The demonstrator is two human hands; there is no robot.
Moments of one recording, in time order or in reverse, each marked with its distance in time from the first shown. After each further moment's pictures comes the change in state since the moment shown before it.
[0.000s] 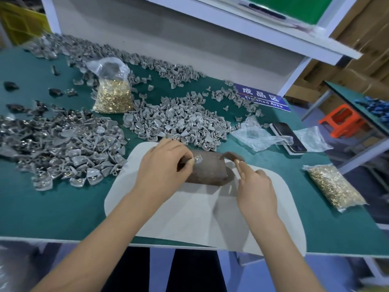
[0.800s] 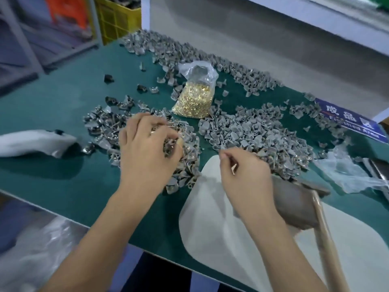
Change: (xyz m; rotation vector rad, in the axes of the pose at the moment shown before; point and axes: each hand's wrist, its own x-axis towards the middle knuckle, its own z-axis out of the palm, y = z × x) left_hand -0.021 -0.119 -0.102 0.284 0.327 -0.376; right_hand 0.015 -0.196 0.019 0.398 0.089 -0.463
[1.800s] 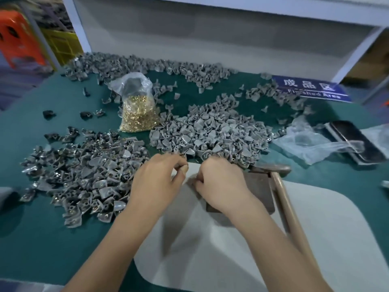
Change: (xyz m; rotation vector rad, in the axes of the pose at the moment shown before) left_hand -0.004 0.074 0.071 -0.046 -0.407 0.186; right_hand 0.023 0.053 -0.027 -0.265 -0.432 0.028
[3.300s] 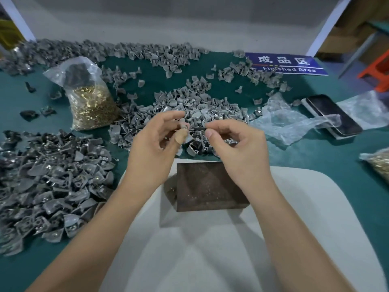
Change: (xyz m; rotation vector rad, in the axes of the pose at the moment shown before) left_hand 0.050 0.043 0.037 -0.807 0.007 0.063; right_hand 0.003 0.093 0.006 0.849 0.719 -0.015
